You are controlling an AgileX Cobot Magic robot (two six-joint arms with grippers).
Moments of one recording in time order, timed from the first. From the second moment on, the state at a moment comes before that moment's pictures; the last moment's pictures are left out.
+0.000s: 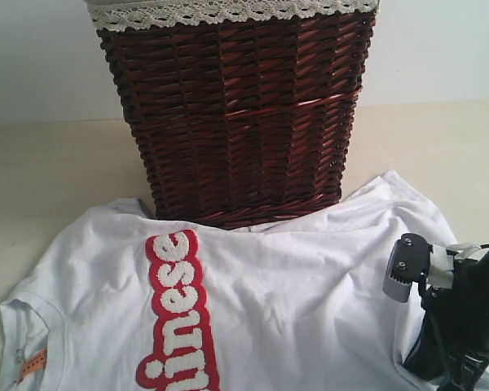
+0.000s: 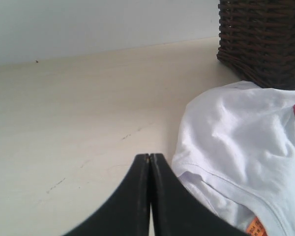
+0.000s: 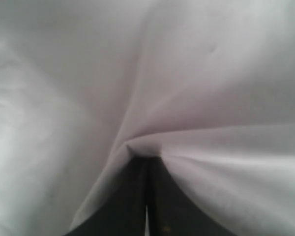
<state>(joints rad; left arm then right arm) 0.01 0.01 0.00 -0.11 0.37 0.19 0.12 1.73 -0.60 0.61 0.71 -1.37</state>
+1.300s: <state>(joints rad) 0.01 0.01 0.00 -0.11 0.37 0.19 -0.13 1.85 -0.74 0.63 0.16 -1.16</state>
